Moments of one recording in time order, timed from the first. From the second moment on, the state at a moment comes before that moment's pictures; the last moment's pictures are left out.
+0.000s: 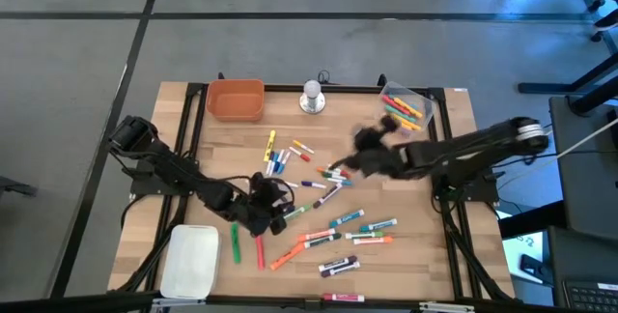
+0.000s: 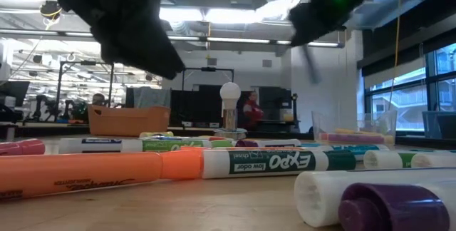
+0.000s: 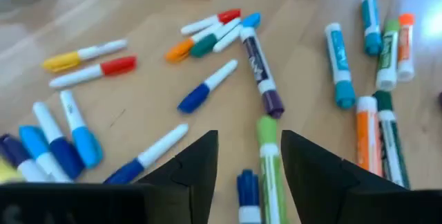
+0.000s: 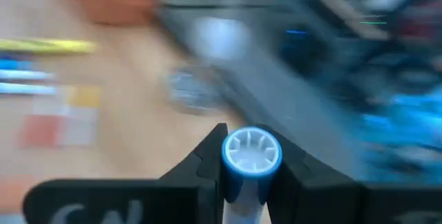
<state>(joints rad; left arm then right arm) -0.50 1.57 0.84 -0.15 -0.72 -0.83 0.12 1.31 0.90 -0.36 1.08 0.19</state>
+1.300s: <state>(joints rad) -0.52 1.53 0.85 -0.56 0.02 -1.20 -0.28 1.18 0.70 -0.06 0.22 0.38</state>
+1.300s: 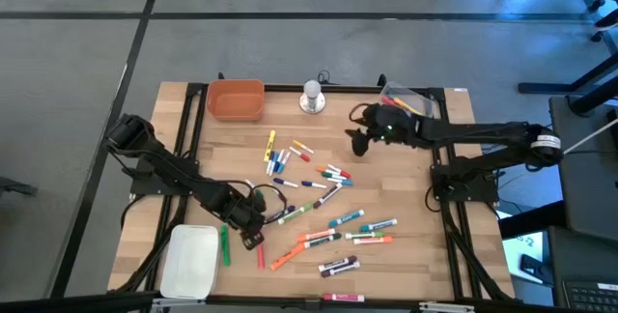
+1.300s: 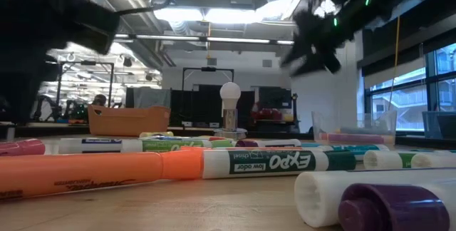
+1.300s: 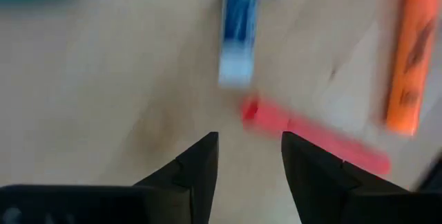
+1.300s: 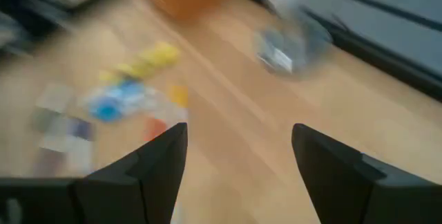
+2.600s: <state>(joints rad) -0.49 1.58 0.91 -0.91 0.02 -1.13 0.12 1.18 0.71 -0.03 0.42 0.27</state>
